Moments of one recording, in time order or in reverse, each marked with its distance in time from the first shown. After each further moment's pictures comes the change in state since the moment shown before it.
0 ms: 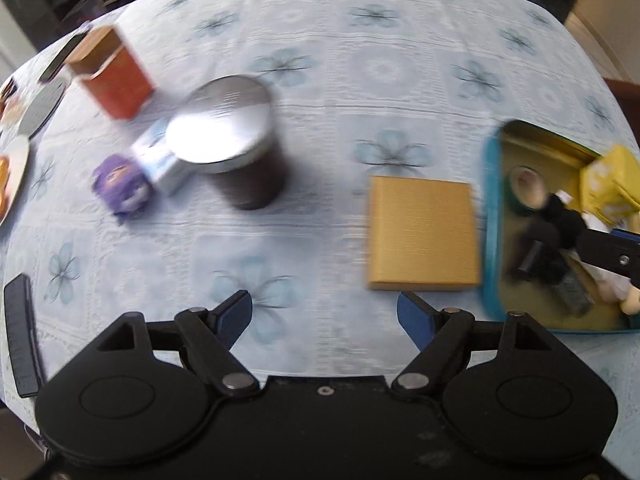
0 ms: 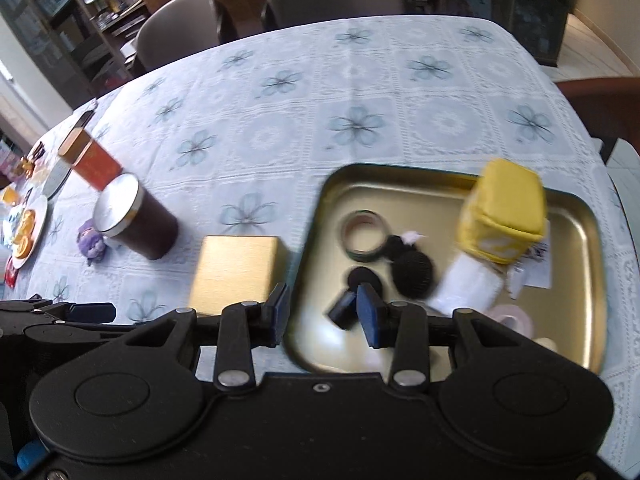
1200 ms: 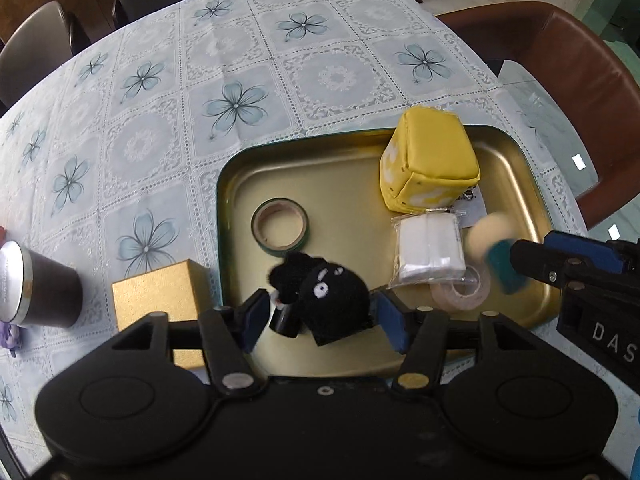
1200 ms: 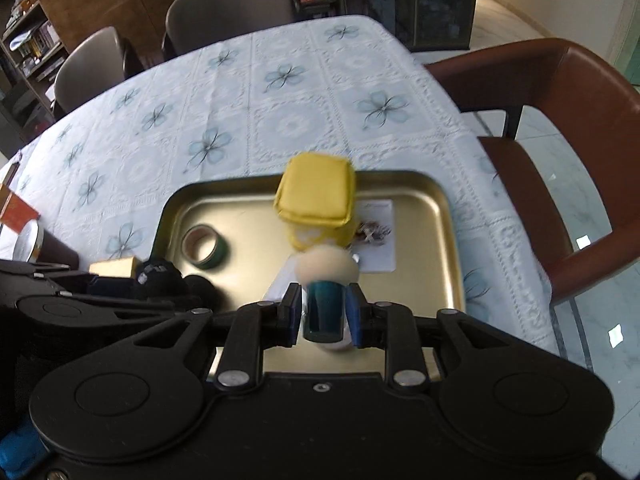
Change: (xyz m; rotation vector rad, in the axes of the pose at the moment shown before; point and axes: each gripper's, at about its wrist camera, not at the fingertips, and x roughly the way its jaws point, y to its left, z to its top) left arm -0.004 -0.224 0.020 0.374 -0.017 -0.153; right arm -0.037 -0.127 -0.017 0.177 -0.053 -0.173
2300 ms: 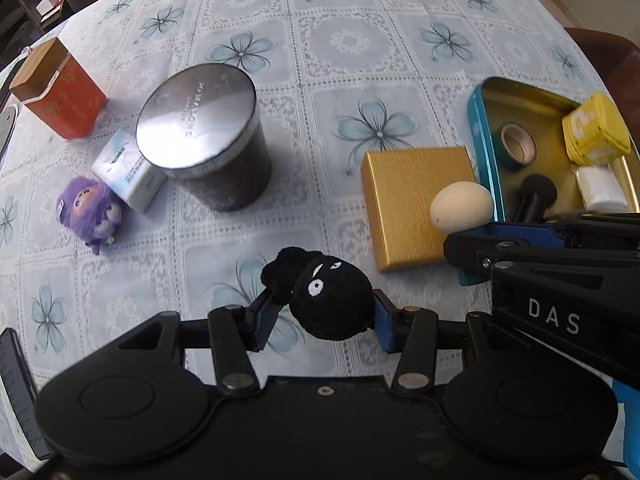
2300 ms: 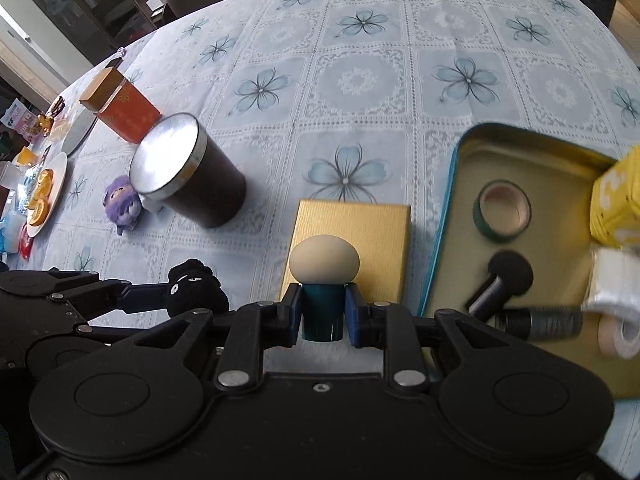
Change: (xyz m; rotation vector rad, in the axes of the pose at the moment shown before) left arm -0.012 0.204 -0.099 -0.179 0.073 0.035; right arm 0.058 0.207 -0.029 -0.211 0.195 0.233
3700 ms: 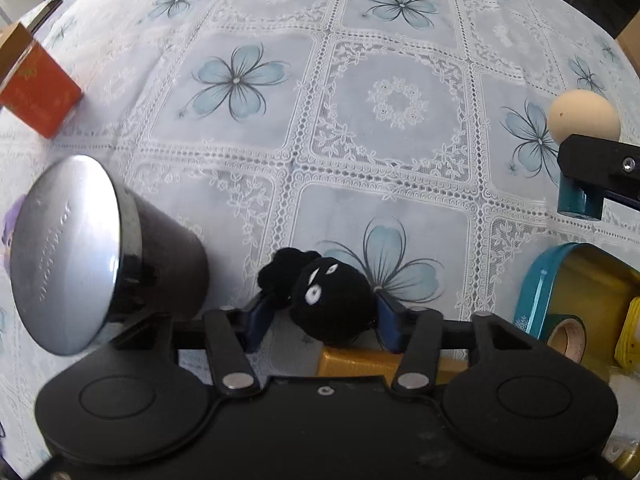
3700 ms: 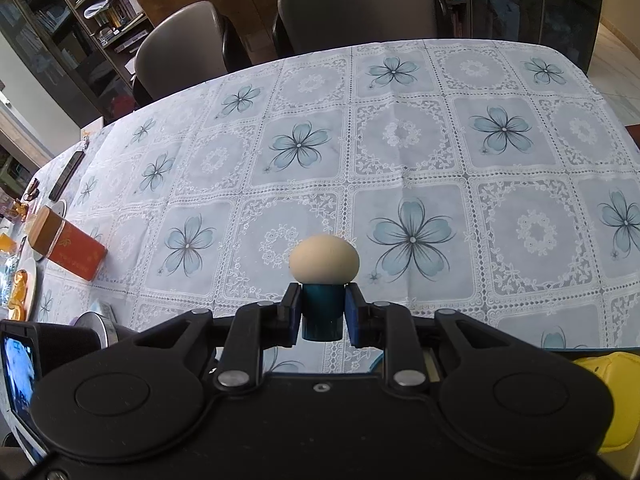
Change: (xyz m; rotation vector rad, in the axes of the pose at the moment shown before) left arm 0.090 -0.027 0.124 -0.315 0.021 0.083; right arm 0.018 -0.078 0.137 0.029 -0.160 -0.006
